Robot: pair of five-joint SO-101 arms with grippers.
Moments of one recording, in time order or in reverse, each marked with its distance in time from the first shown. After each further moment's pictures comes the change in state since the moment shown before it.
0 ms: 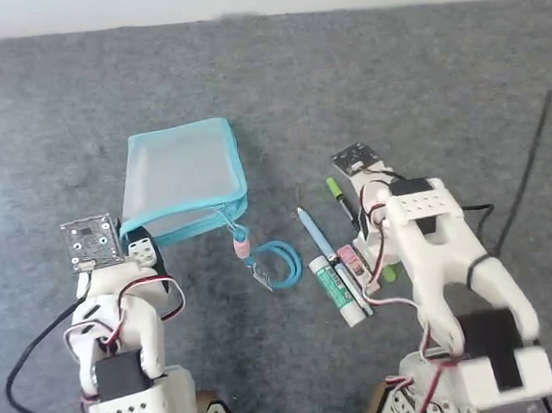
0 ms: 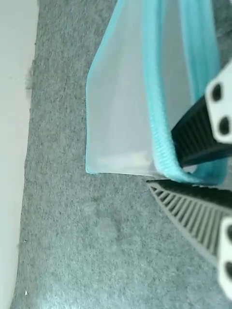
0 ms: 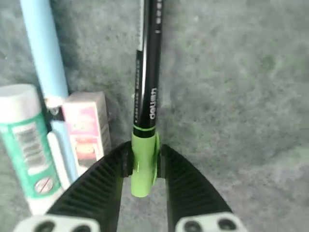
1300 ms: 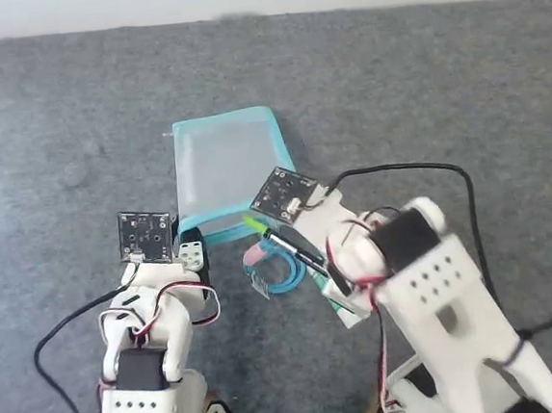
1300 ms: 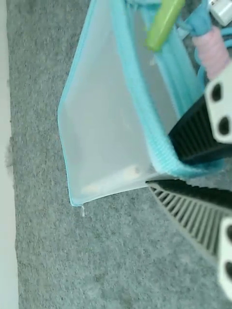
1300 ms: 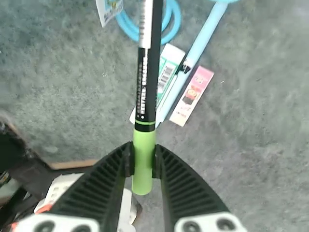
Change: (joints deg) left arm 16.0 0.0 4.1 -2.1 0.7; right arm -23.9 -27.3 -16.9 39.6 4.7
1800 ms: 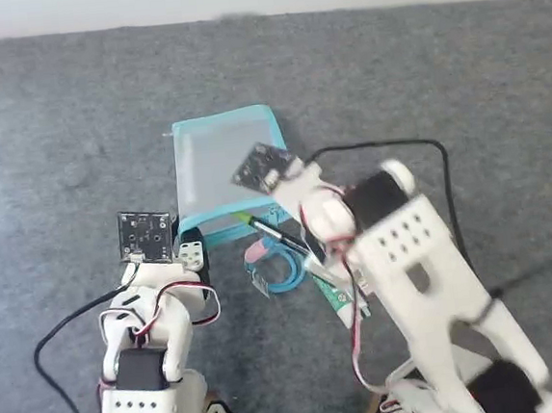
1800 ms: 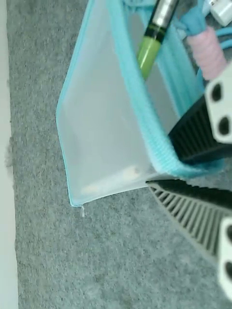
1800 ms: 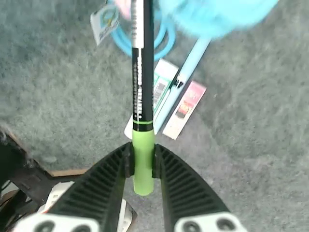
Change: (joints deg) left arm 0.0 0.0 0.0 0.0 0.0; right arm 0.0 14.9 -14.1 0.0 -0.7
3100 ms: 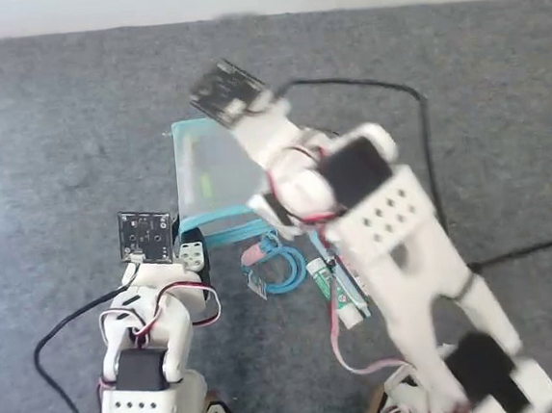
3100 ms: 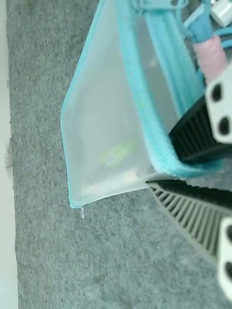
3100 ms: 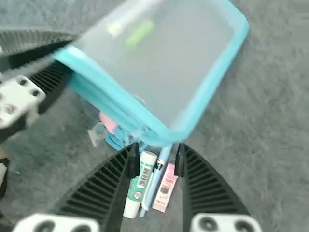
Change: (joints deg) left arm 0.4 0.0 0.1 0.0 0.0; right arm -2.6 4.5 -16.3 -8.4 -9.8
